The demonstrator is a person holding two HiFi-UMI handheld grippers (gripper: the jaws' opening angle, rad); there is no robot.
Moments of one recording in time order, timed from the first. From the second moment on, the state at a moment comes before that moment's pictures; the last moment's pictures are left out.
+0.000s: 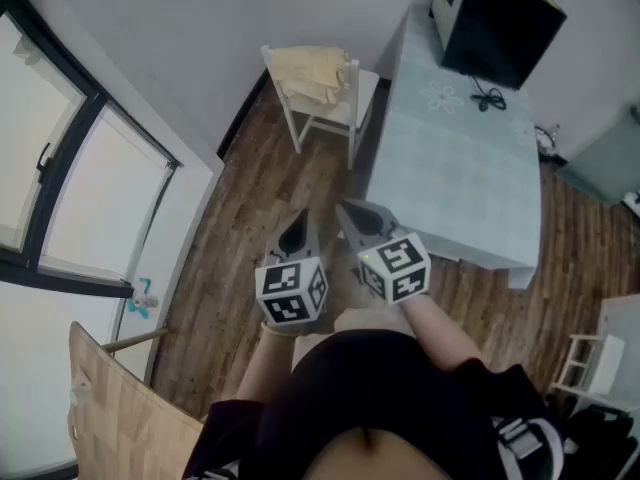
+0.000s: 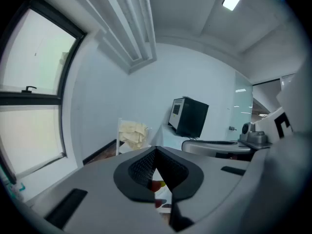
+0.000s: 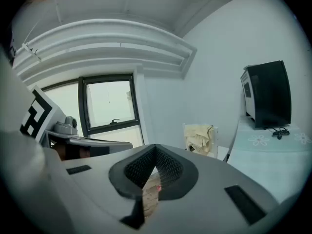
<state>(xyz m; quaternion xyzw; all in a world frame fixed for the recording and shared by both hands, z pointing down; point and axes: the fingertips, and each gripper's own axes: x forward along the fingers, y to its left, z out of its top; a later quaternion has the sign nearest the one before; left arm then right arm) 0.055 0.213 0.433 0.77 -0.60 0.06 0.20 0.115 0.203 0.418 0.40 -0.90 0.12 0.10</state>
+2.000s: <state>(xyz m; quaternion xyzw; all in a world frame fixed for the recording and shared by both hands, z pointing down) 0.000 0.112 0.428 0.77 -0.60 0.04 0.21 0.063 0.108 0.403 0.41 -0.90 0.12 0.08</state>
